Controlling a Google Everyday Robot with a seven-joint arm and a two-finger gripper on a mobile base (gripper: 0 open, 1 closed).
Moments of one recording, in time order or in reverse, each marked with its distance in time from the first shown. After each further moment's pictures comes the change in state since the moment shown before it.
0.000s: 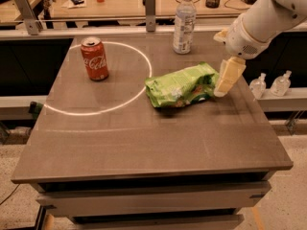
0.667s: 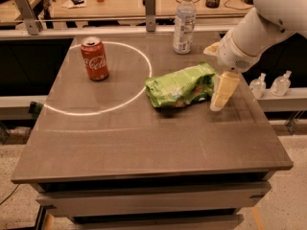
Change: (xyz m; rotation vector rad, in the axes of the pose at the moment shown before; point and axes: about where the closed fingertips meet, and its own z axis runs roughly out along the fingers) arm -0.010 0.037 0.023 -0.073 0.009 -0.087
